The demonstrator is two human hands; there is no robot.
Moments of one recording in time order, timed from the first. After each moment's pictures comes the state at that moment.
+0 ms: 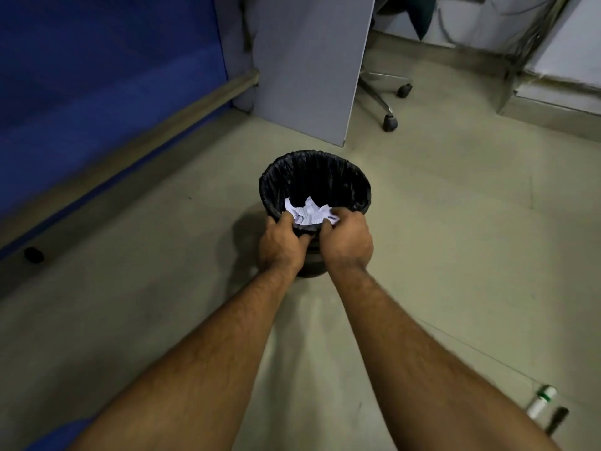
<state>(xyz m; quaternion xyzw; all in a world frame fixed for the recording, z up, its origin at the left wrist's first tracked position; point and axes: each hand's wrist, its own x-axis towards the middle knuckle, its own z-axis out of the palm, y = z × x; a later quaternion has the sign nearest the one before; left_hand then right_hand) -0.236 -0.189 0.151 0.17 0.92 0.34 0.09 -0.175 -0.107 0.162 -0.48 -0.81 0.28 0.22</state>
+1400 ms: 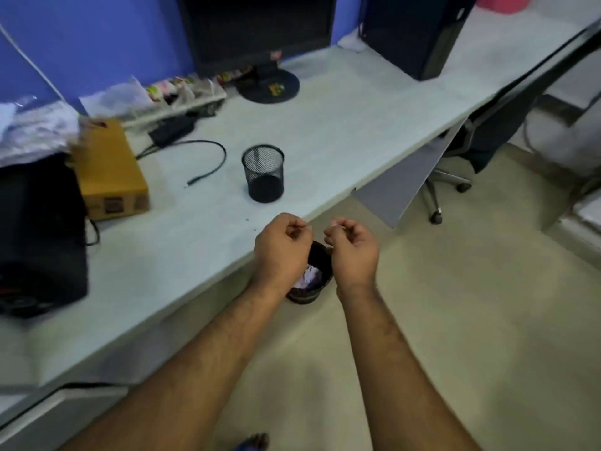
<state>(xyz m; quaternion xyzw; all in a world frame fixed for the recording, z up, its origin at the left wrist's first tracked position) -0.219 -0.337 0.728 0.00 0.84 0.54 0.00 -0.191 -0.231 0.704 -0.30 -0.62 0.70 0.21</state>
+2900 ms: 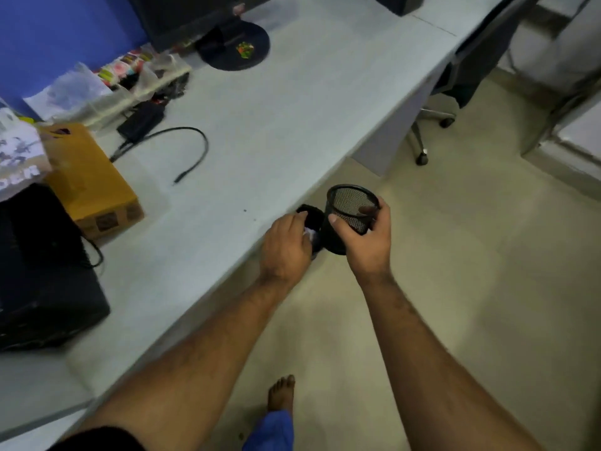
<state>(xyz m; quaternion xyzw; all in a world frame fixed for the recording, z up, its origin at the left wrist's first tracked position) -0.243 -0.358 0.680 0.26 0.92 0.29 -0.01 -0.177 -0.228 0.714 -0.34 -0.66 0.63 0.22</state>
